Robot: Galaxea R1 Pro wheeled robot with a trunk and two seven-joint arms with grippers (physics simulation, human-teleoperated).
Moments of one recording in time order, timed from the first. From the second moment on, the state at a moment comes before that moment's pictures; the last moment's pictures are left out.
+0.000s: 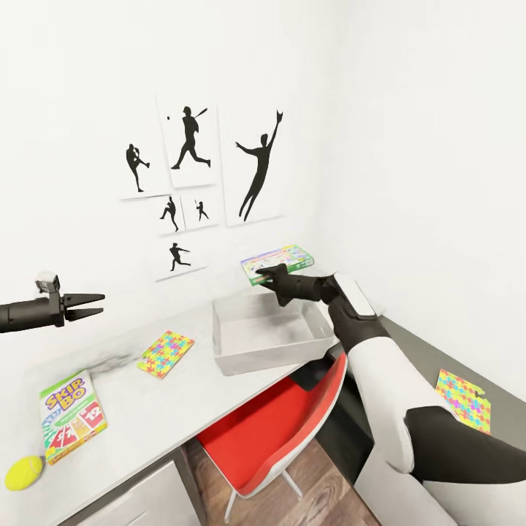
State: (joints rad) left arm -0.98 0.63 0.21 -0.72 0.03 0.98 -1.52; right arm -1.11 0.17 0.00 -0.76 -1.59 0.76 -0.48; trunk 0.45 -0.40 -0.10
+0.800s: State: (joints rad) left arm -0.98 0.62 0.21 -0.72 0.02 0.98 -1.57; right arm -1.14 0.17 -0.02 -0.70 -1.83 0.58 -0.91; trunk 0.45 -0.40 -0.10
